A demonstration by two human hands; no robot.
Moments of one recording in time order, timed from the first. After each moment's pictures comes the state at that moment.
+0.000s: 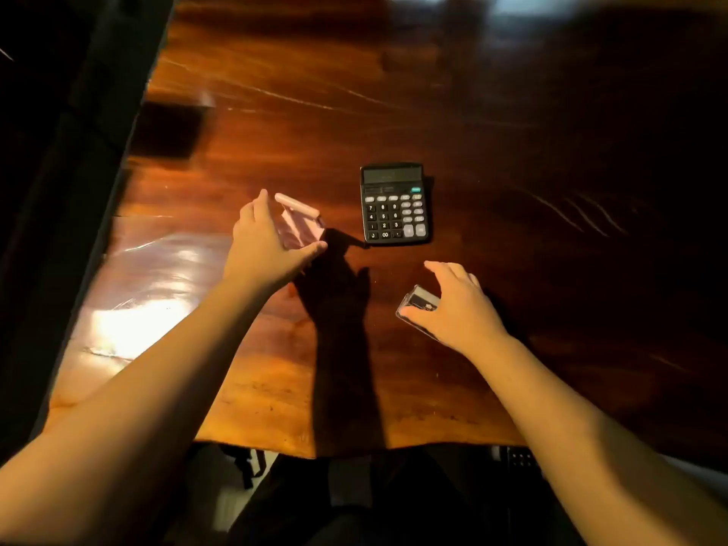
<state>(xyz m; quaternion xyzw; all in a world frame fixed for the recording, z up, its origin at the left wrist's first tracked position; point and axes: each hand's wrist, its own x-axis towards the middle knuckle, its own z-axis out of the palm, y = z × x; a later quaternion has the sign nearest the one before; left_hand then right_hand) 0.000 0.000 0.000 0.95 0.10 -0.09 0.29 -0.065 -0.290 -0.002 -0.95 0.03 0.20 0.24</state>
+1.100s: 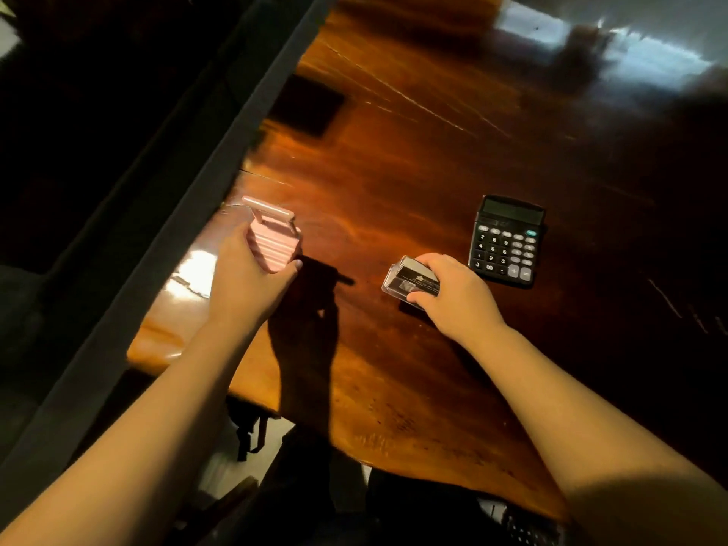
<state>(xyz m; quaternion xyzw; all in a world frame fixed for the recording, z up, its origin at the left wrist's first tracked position) -0.098 0.137 -0.008 0.87 0.28 0.06 0.41 -0.021 -0.144 0.008 -0.94 -0.16 0.19 0.22</state>
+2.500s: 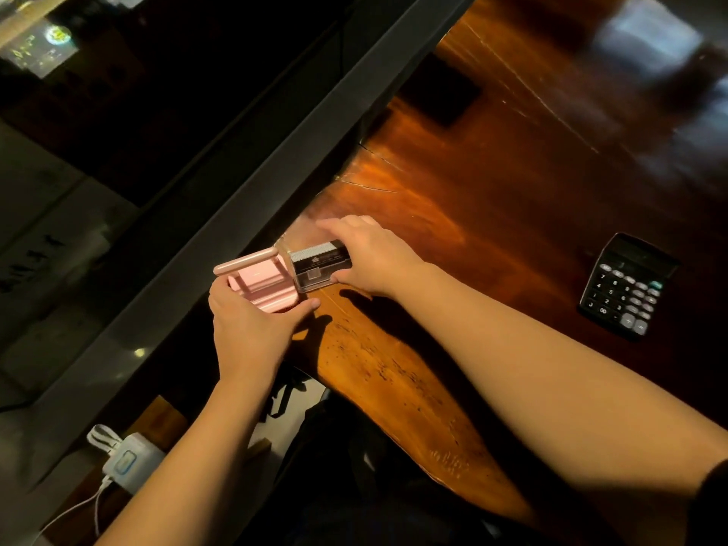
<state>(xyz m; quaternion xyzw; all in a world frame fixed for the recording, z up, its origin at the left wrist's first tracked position) -0.223 0.204 -0.035 0.75 0.53 0.10 0.39 -0.039 0.122 -0.021 -0.85 -0.45 0.25 0.12</state>
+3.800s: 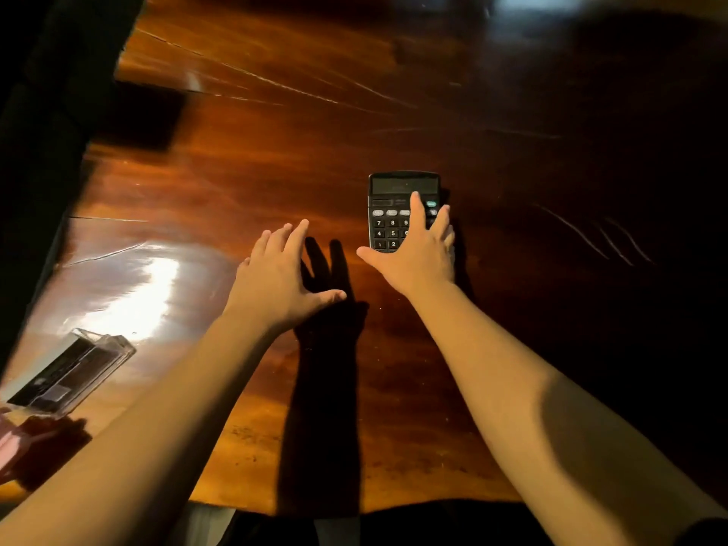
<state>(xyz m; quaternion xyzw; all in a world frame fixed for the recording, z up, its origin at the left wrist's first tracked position) 0.012 -0.010 -0.029 0.96 0.00 -0.18 0.21 0.062 -0.216 -0.057 -0.95 0.15 0.17 0.19</state>
